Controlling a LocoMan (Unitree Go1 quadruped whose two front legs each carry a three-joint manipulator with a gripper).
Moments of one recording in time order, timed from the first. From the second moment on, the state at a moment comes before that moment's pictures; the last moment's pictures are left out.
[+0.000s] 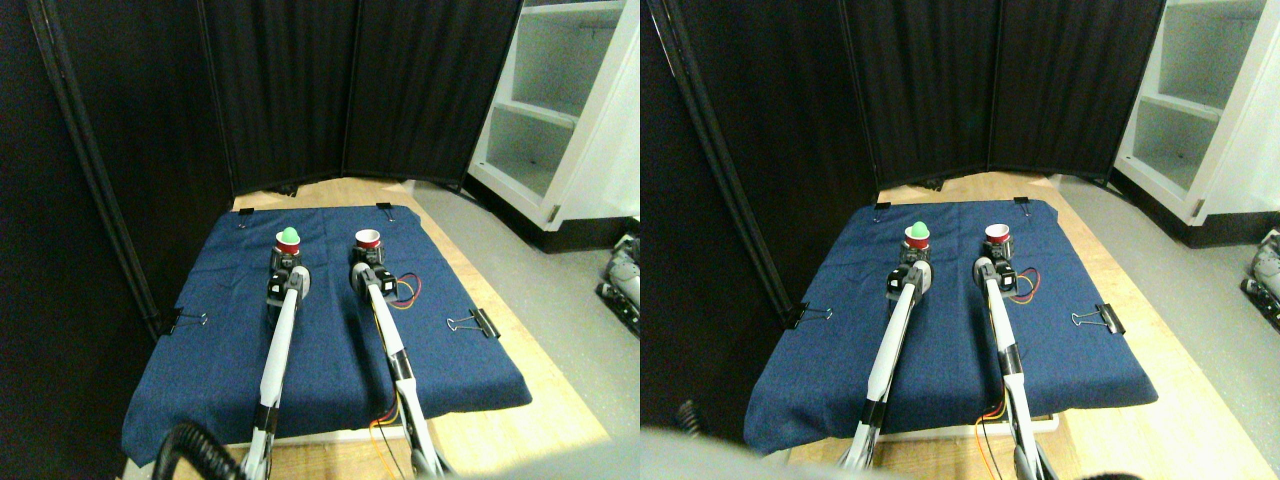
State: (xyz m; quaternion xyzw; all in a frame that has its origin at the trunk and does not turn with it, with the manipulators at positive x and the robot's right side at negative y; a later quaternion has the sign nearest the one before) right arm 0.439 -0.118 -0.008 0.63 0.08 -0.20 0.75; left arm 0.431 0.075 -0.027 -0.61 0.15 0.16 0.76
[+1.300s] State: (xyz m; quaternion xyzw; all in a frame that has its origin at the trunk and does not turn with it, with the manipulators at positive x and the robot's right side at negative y) right arm 0.399 -0.123 0.007 0.64 0.17 -0.18 0.73; left arm 0.393 0.083 -0.009 -0.62 0.19 0.12 0.76
